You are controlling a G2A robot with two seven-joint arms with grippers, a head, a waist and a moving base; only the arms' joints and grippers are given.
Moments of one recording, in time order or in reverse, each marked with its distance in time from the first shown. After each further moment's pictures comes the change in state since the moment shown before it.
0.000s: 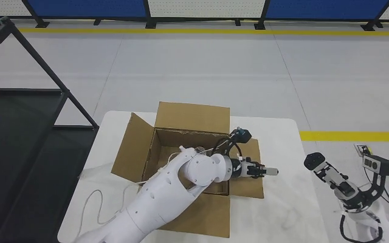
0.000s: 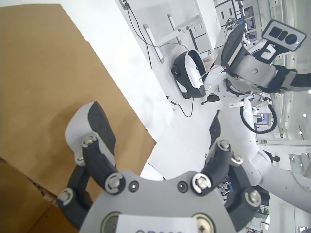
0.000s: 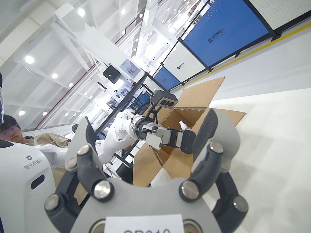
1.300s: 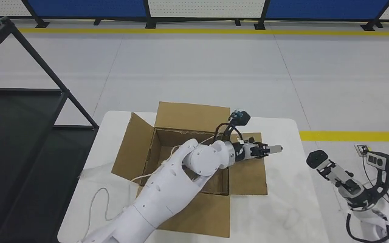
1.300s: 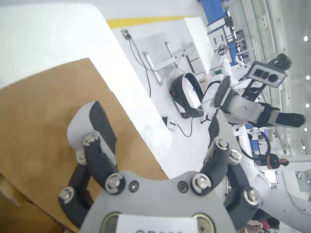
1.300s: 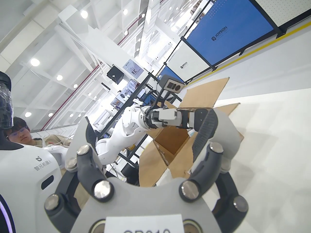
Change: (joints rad) left arm 0.033 -0.052 -0.165 -0.005 0.110 -0.064 0.140; right arm 0.015 0.051 -0.030 -0.034 0.058 0.056 -0.001
